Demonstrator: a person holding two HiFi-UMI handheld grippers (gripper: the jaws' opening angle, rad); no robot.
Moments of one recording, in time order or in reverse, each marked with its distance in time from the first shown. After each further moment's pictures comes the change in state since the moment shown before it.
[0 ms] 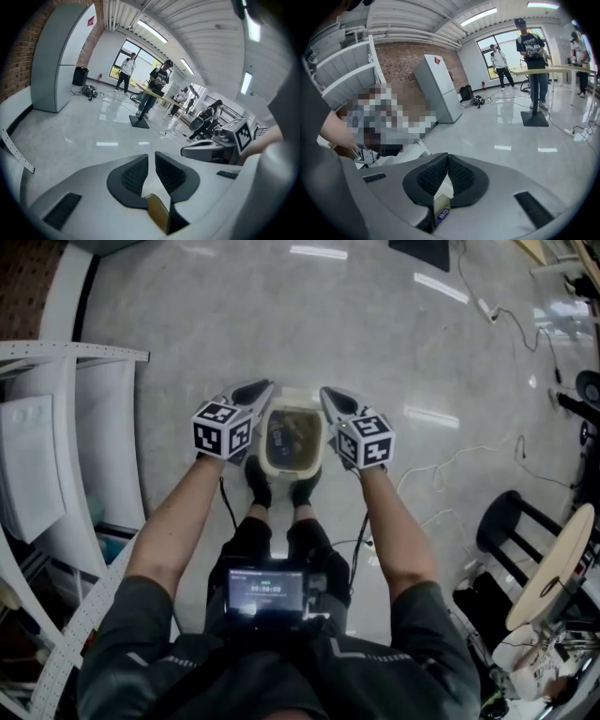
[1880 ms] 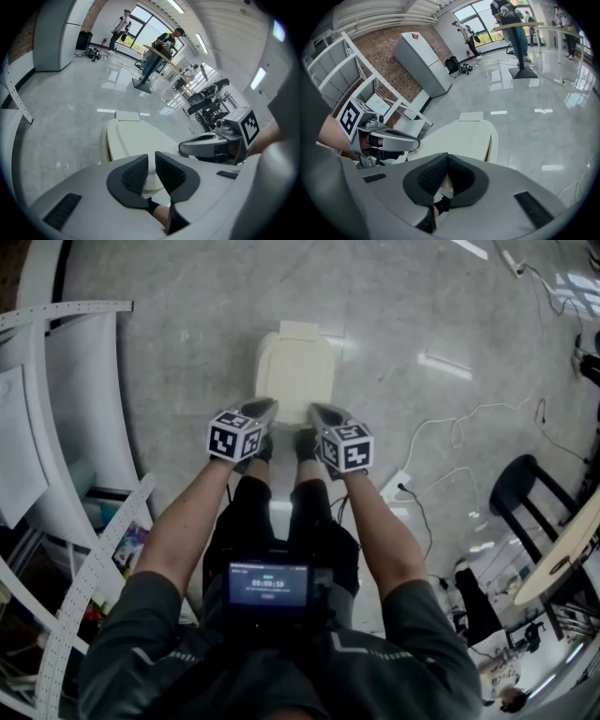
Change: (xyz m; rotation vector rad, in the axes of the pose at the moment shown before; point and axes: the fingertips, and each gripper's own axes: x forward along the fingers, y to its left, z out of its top) left arm 0.003 -0.038 -0.261 -0.143 0.359 -0.025; right arm -0.004 0.050 -0.251 0.255 0.289 -0.003
